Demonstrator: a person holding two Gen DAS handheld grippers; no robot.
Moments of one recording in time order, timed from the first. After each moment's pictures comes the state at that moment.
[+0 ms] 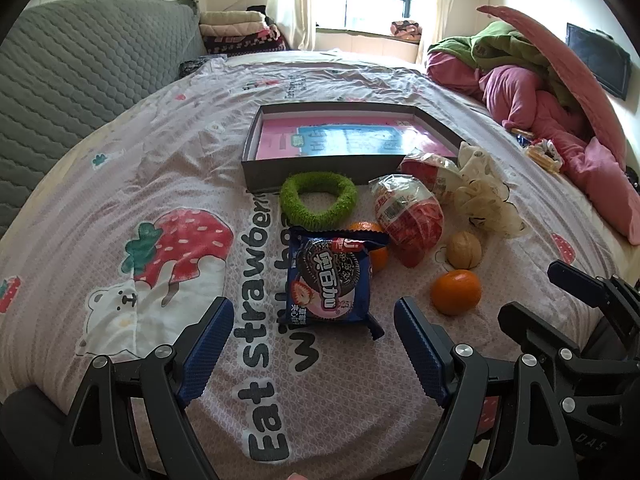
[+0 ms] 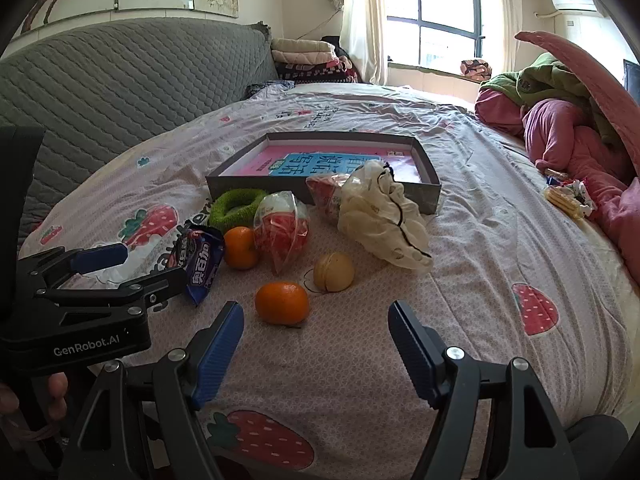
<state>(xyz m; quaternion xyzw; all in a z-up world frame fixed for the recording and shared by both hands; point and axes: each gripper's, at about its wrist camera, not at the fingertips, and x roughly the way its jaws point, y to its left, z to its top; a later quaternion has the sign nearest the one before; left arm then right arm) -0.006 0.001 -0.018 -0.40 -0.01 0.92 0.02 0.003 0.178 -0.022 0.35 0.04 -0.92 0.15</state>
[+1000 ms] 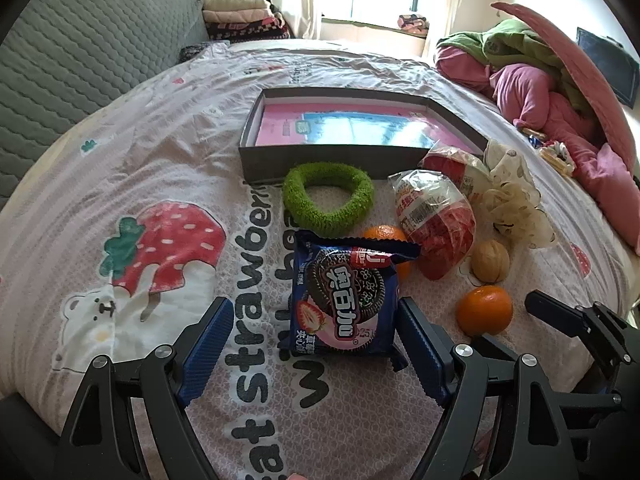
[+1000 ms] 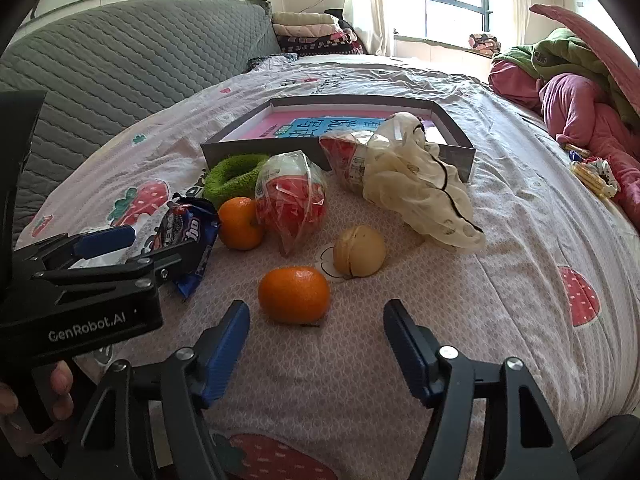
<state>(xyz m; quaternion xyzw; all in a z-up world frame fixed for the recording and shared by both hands) -0.040 -0.006 -0.040 -0.42 -0.02 0.91 0.02 -0.025 0.158 -0.054 0.40 0.03 -0.90 0.15</state>
